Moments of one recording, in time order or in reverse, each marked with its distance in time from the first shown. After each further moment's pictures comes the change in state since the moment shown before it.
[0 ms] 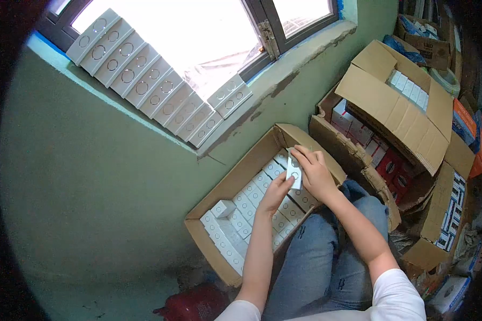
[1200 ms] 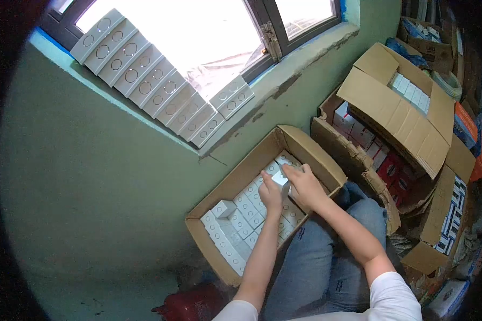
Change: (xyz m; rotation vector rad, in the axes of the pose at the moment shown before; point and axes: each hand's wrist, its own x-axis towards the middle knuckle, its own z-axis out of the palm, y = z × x) left_hand 0.004 -0.008 0.016 0.305 0.860 0.267; right_hand -0.013 -0.008 0.029 -0.005 -0.176 -0.013
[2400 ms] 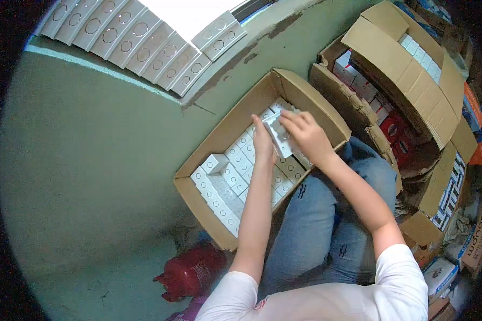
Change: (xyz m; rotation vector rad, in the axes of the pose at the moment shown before) left_hand 0.015 0.011 -0.001 -0.511 -0.167 -0.432; right_hand -0.002 -0.001 -0.007 -0.122 0.132 -0.195
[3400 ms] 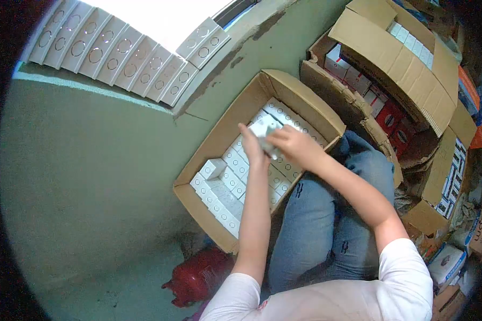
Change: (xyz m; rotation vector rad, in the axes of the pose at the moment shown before) left_hand 0.007 -0.006 -0.013 0.093 0.173 0.026; right_hand -0.012 -0.003 0.011 0.165 -0.189 -0.068
